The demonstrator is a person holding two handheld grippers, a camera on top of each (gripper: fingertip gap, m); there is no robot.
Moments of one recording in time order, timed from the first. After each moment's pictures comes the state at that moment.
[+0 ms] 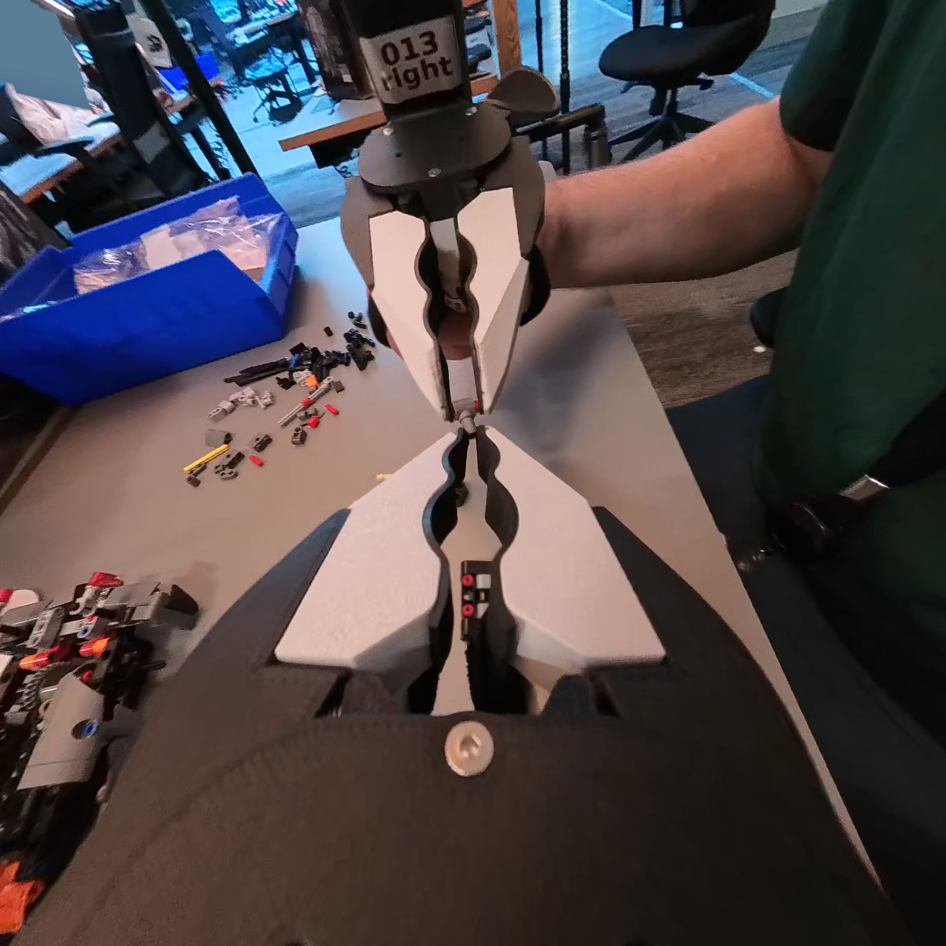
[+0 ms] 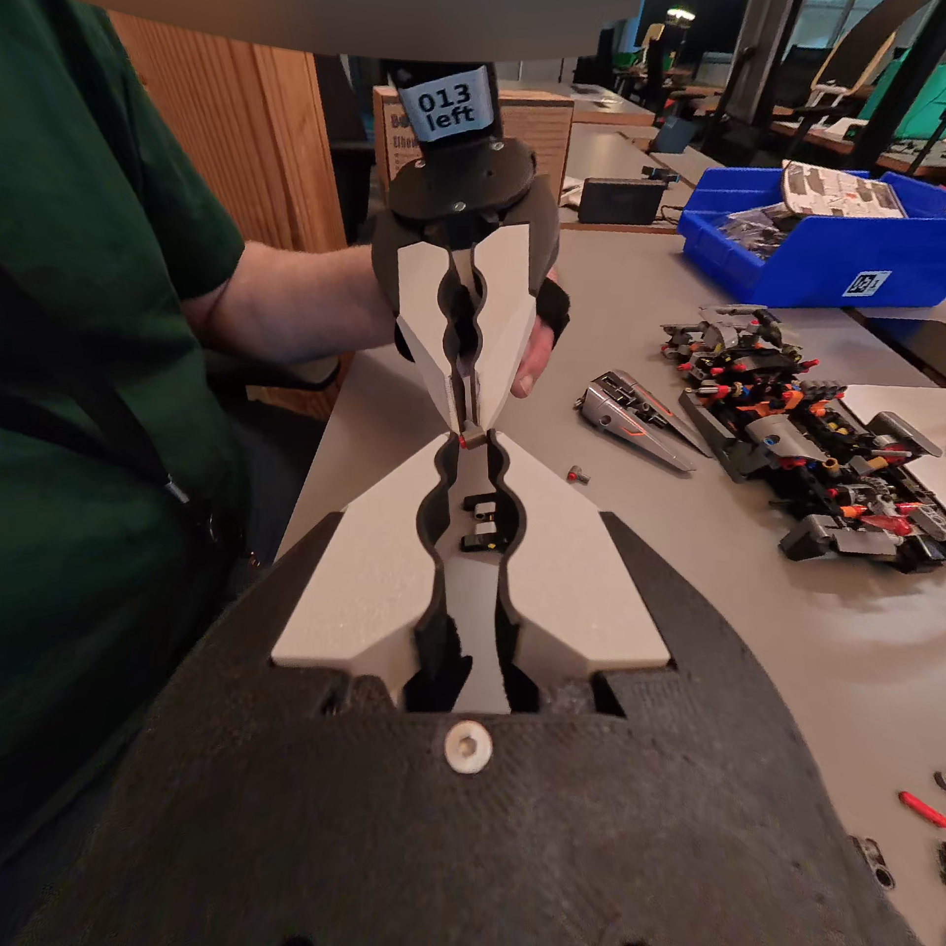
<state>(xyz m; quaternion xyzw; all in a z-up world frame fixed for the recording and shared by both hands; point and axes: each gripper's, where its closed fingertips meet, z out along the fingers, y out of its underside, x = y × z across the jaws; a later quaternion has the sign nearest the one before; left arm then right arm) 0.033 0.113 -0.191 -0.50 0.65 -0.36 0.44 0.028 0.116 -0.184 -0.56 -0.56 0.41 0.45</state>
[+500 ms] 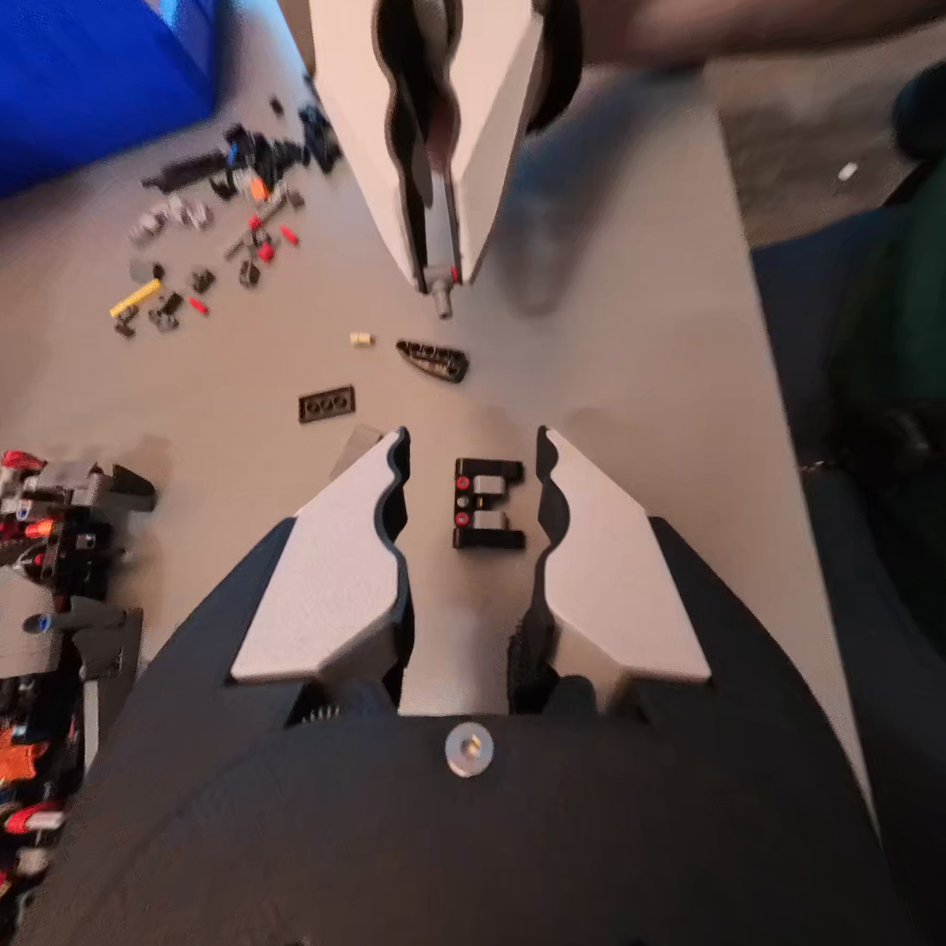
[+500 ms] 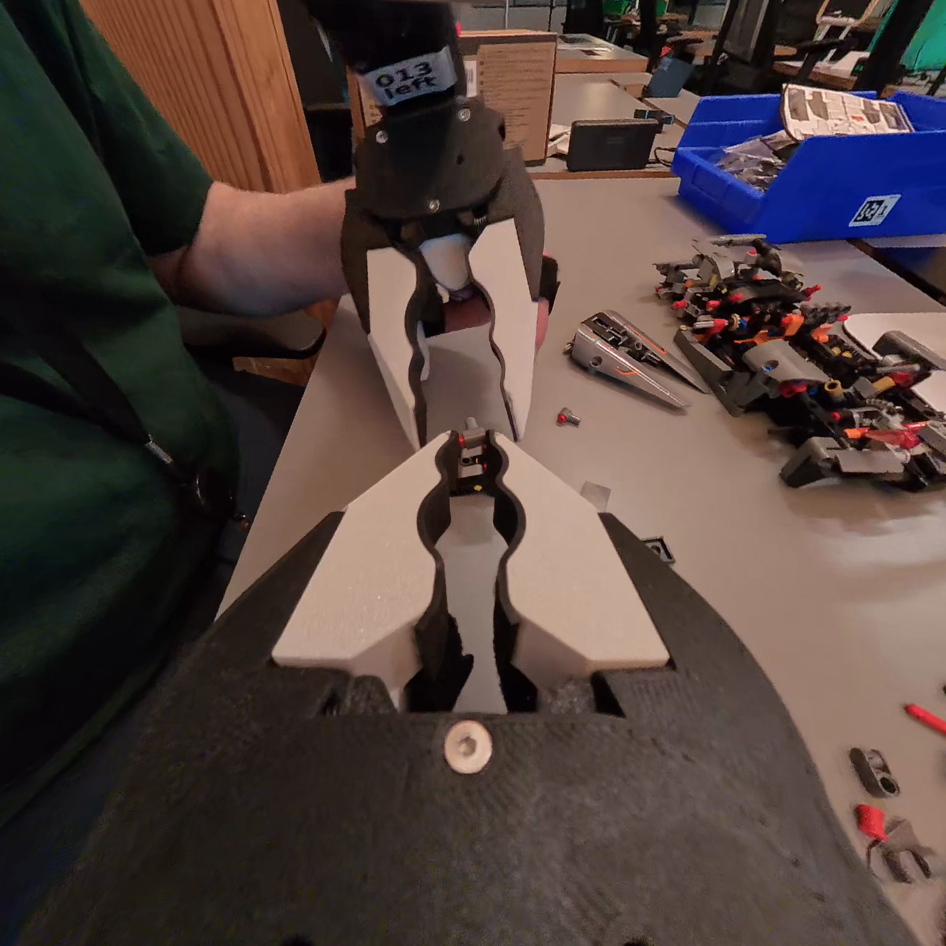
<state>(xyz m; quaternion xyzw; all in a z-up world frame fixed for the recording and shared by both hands) 0.023 0.129 -0.258 -0.59 0.69 -0.23 0.34 0.046 0.128 -0.212 -0.59 -0.54 0.41 0.44</state>
